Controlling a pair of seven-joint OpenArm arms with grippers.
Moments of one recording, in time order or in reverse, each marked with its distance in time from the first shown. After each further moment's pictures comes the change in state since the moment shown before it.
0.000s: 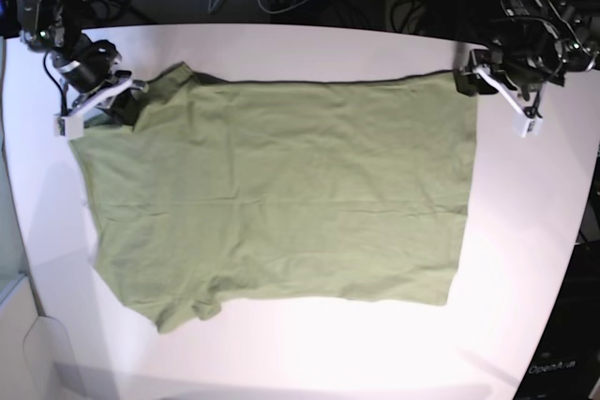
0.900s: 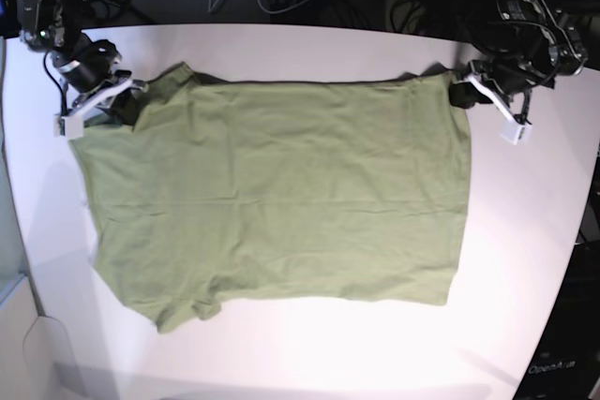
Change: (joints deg) left arm -0.2 -1.8 4.6 -8.6 -4.4 -0.4 -7.5; right arm 0.0 0.0 0.0 0.0 0.0 0.0 0.0
